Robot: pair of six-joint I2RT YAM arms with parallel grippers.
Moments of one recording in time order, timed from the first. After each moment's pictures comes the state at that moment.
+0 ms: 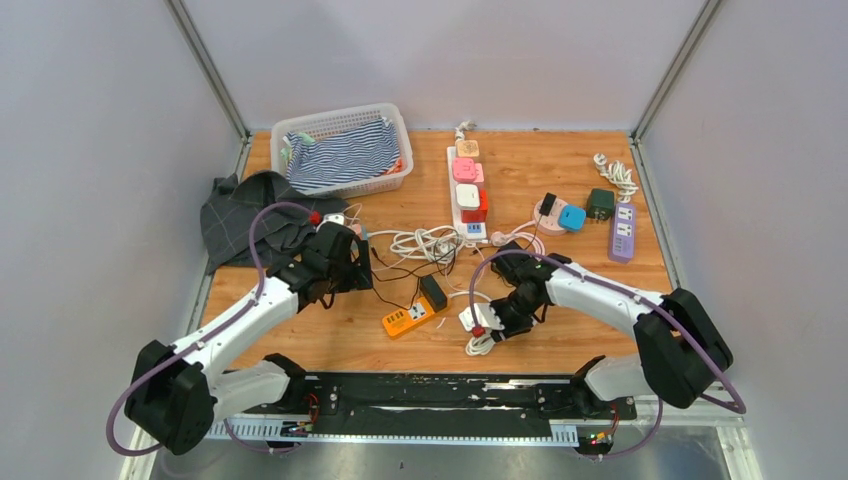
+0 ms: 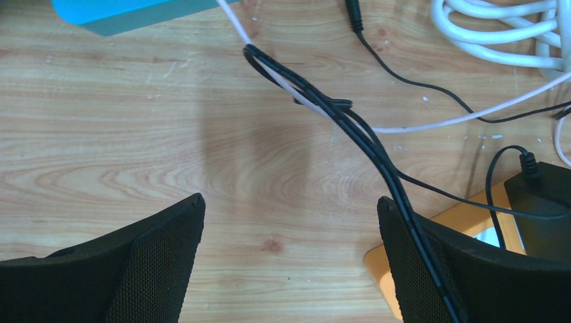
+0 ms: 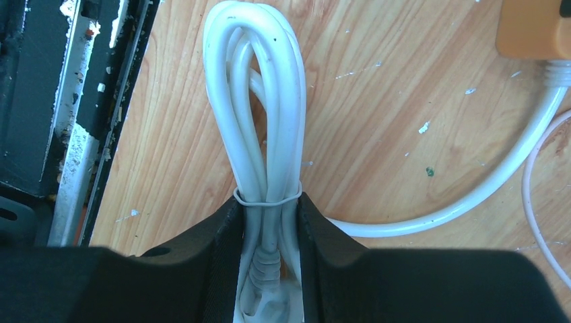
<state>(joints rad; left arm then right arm) -0.50 1.07 0.67 -0.54 -0.25 -0.53 0.65 1.34 0.71 -0.80 -0.48 -1.37</state>
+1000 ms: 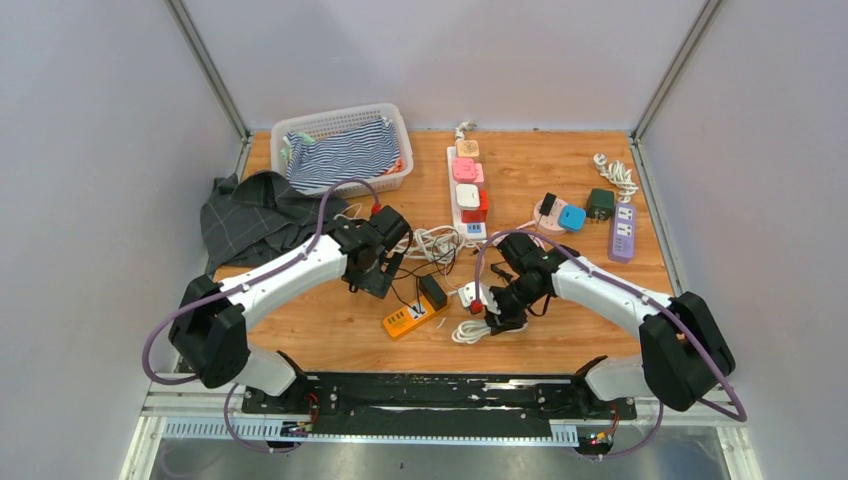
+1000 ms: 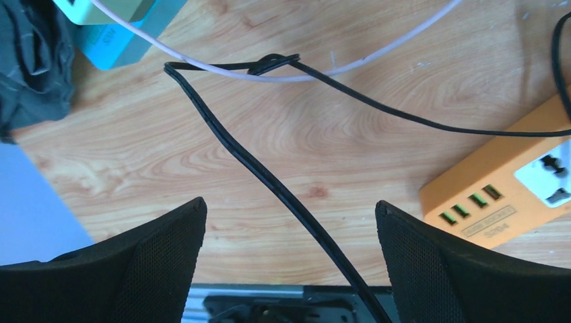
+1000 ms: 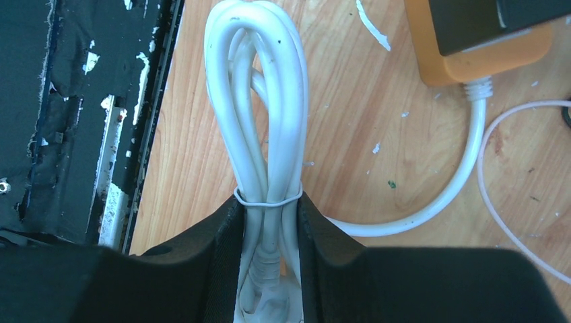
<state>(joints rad) -0.73 1.42 1.05 -0.93 -0.38 -0.32 0.59 1.33 0.76 -0.79 -0.68 -1.22</state>
